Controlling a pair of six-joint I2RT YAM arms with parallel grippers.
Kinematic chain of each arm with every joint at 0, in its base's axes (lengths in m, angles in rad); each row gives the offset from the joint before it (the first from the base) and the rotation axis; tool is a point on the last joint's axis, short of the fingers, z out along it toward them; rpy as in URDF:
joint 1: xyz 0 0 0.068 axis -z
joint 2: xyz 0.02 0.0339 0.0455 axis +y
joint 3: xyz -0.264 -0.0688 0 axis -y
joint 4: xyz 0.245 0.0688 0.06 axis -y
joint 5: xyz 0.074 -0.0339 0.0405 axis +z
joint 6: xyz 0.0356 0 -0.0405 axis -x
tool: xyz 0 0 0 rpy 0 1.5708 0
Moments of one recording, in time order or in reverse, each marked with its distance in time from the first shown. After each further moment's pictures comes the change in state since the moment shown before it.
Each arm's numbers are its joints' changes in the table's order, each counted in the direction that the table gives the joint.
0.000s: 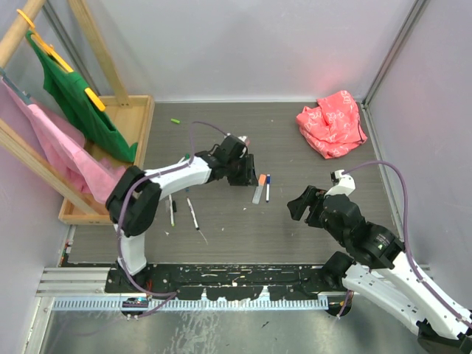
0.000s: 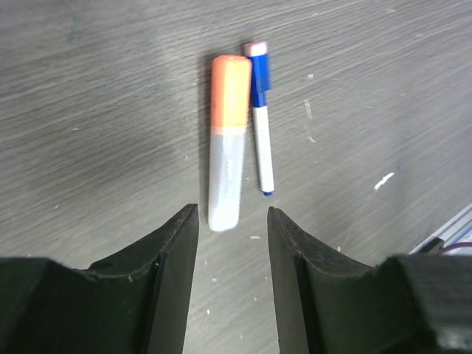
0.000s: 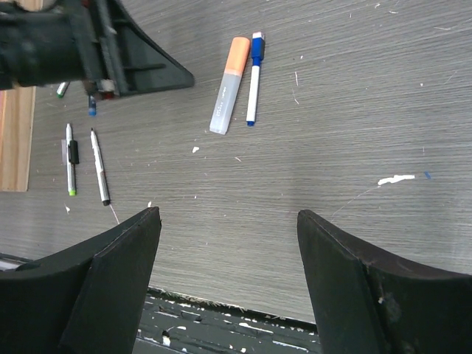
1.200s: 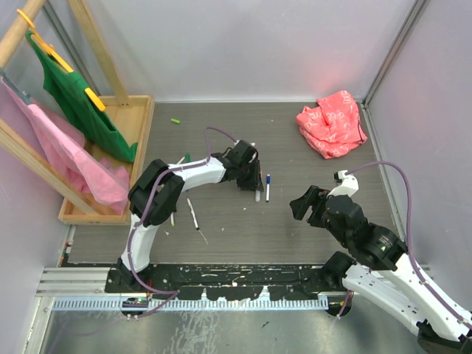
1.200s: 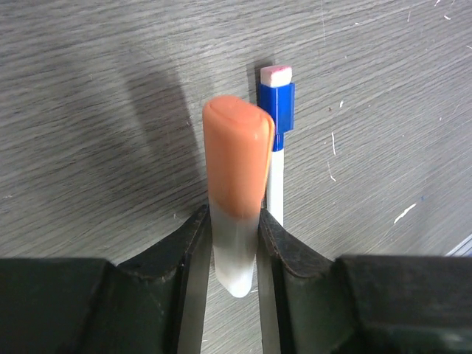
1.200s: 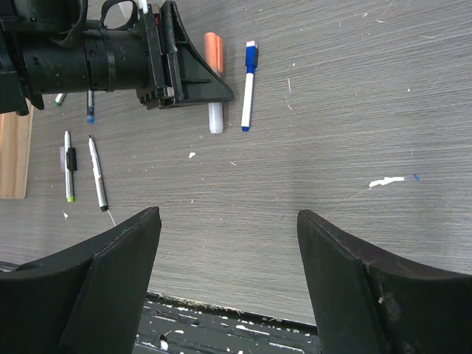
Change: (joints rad) left arm 0.025 0.173 0.120 -0.001 -0.008 0.040; right arm 0.000 -0.015 0.012 -0.019 -0.026 0.002
